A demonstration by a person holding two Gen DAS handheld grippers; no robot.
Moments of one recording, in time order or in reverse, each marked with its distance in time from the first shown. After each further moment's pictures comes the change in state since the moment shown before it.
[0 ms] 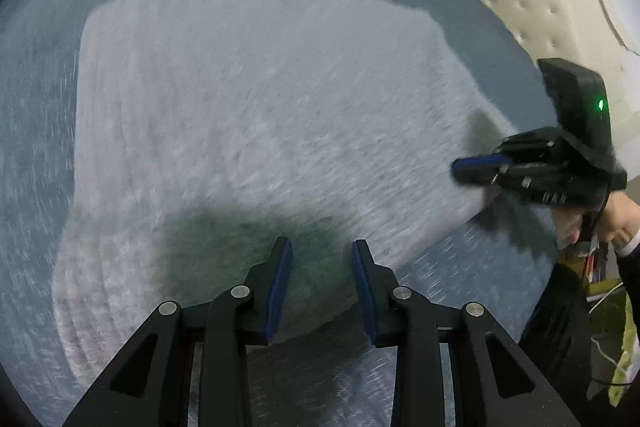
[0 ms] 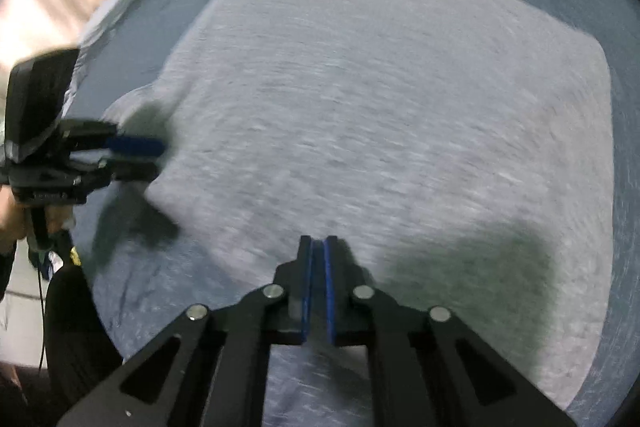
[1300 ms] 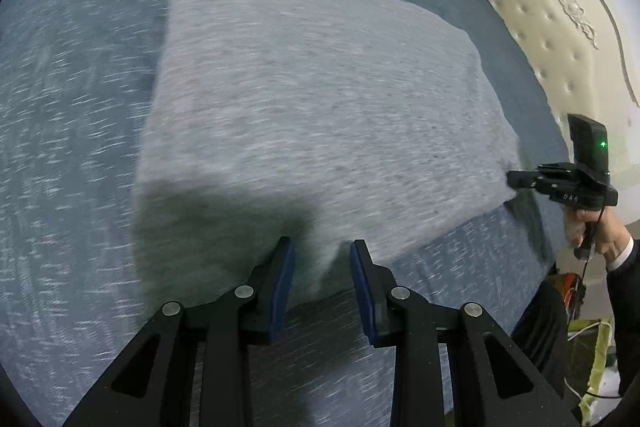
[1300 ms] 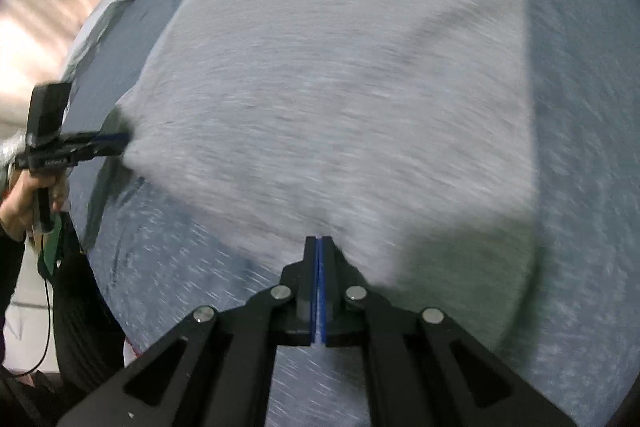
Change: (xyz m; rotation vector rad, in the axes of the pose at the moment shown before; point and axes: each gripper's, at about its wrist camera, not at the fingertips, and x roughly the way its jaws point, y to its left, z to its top) left arm -0.033 0.058 -0.035 -0.183 -0.015 -0.029; right arm -0.034 -0.057 -0.048 0.098 0.038 0.013
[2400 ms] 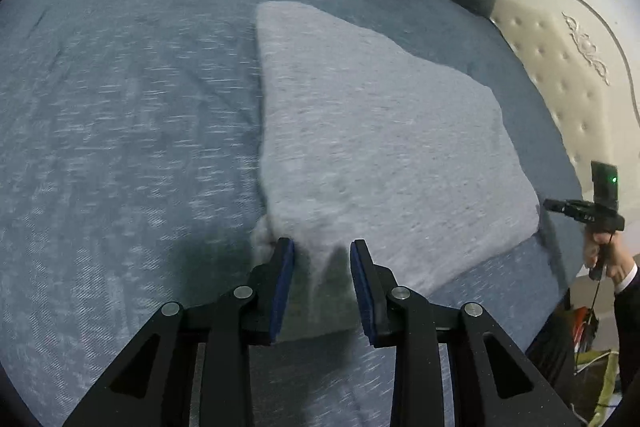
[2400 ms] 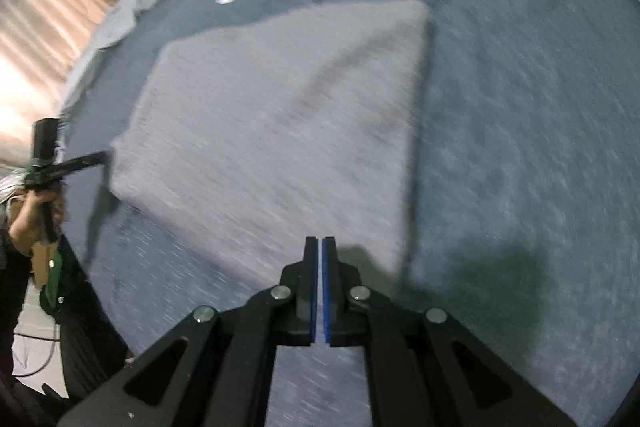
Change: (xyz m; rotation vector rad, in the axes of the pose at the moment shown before) left arm -0.056 0.048 -0.006 -0.062 -0.143 0.060; right arm -0.054 -0.011 -0.018 0.048 -0.145 0.002
